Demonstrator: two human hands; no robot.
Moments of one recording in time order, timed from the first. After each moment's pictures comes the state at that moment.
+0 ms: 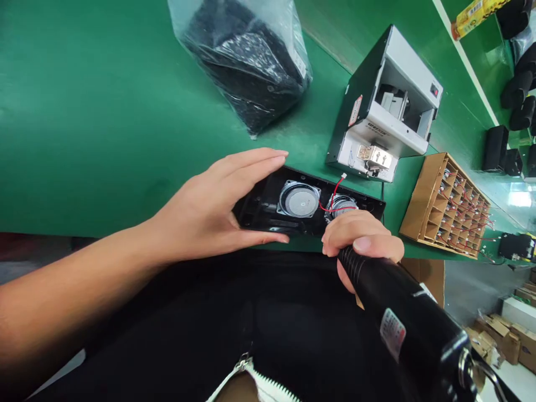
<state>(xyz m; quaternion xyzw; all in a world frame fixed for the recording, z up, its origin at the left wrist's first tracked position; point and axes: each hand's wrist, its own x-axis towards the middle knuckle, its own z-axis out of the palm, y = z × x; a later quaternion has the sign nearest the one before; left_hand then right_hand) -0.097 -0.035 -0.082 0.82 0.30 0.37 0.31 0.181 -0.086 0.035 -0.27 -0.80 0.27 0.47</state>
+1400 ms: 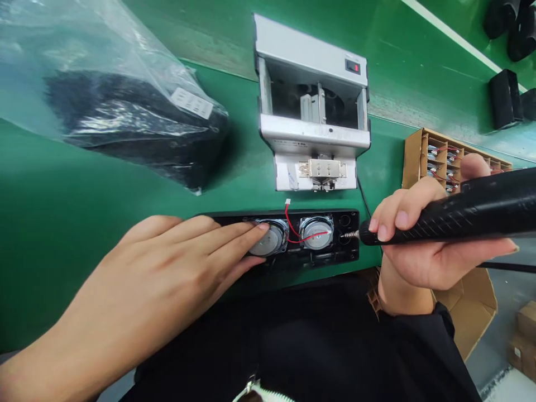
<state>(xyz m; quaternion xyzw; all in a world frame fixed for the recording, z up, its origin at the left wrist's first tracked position) -0.081 -0.017 0.001 0.94 0.26 0.16 0.13 0.228 -0.064 0.070 -0.42 -0.53 0.23 0.70</state>
